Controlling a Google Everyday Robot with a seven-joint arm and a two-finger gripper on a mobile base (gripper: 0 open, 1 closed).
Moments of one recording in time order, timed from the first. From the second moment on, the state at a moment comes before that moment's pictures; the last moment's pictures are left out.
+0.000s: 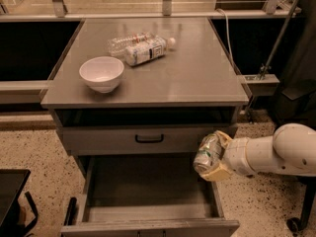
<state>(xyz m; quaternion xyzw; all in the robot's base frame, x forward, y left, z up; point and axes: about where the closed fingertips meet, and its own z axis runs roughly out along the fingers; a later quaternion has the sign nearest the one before) 0.501 -0.175 0.664 -0.54 0.75 0.12 0.36</state>
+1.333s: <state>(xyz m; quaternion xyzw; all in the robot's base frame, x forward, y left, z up) 0.489 -0.147 0.489 -0.52 0.78 0.19 0.28</state>
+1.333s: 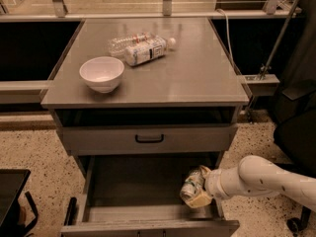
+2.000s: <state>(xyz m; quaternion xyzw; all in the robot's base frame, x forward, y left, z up) 0.492 -0.152 0.458 -0.51 0.79 0.20 0.28</state>
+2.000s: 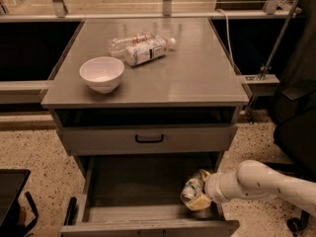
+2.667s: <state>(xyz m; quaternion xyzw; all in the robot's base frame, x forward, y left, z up) 0.506 -0.143 0.401 -0.51 0.79 0.21 0.27</state>
